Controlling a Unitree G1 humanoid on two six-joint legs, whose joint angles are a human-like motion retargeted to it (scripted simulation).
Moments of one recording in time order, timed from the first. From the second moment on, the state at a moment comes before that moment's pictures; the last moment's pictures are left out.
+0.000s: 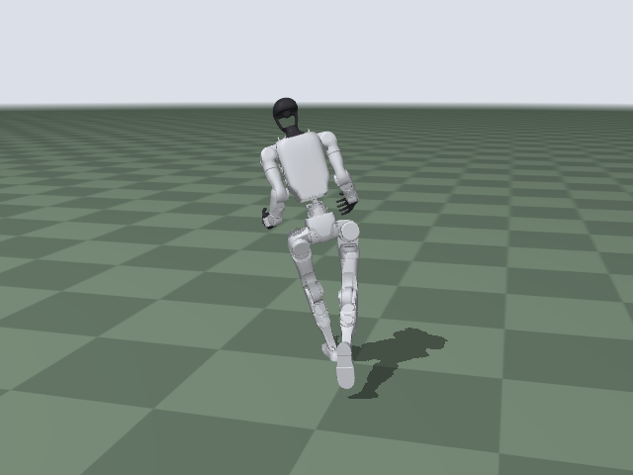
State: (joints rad) left arm 0.24 0.02 0.19 0.39 -0.26 -0.67 -0.41; right arm 0.12 -0.04 -0.26 0.50 0.07 -0.54 0.34; waist 0.06 -0.01 0.11; left_leg -0.62 -0.05 0.06 0.54 -0.25 0.26; right_leg 0.10 0.21 -0.32 0.72 0.49 0.04
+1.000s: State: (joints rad) left arm 0.13 0.02 -0.02 0.21 -0.55 -0.59 -0.55; right arm 0.49 -0.11 -0.12 0.54 0.32 -0.54 0.56; waist -0.15 0.04 -0.17; left_leg -0.13 -0.19 0.00 0.36 -0.01 0.24; right_leg -0.39 -0.07 -0.24 0.63 0.02 0.01
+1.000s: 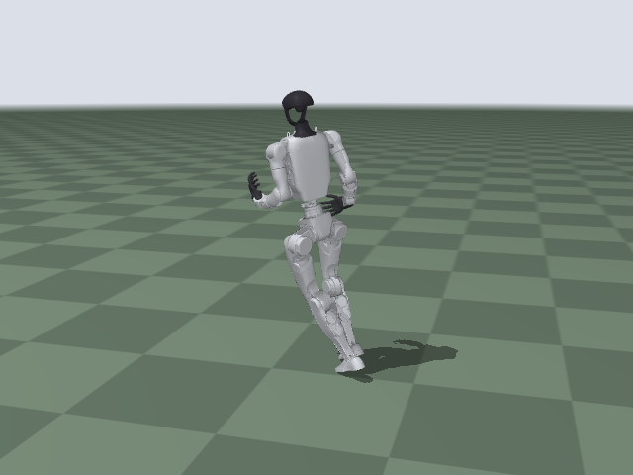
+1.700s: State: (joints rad) left arm 0.45 0.06 -0.02 0.25 -0.21 -0.68 -0.55; right arm 0.12 -0.15 0.00 0.12 0.26 -0.51 0.51; waist -0.10 0.03 -0.14; left_leg -0.49 -0.06 -0.06 0.41 -0.04 0.04; right_leg 0.05 0.15 -0.03 0.61 0.30 -0.02
